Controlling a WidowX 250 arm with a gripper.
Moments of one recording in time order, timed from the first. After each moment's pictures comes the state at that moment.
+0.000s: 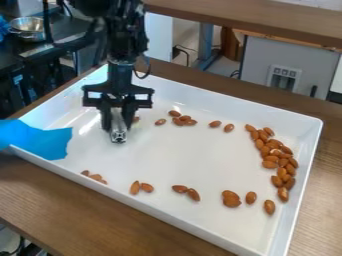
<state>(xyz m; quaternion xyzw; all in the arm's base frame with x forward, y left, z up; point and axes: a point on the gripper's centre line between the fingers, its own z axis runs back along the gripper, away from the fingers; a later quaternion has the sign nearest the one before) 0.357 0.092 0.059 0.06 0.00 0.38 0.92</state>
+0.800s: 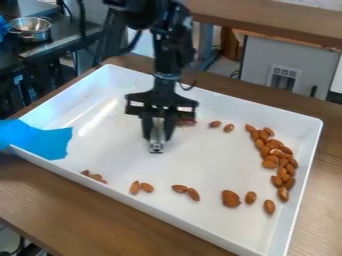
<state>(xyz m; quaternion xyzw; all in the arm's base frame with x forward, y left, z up) 0.369 0.012 0.052 0.04 -0.03 0.25 0.97</state>
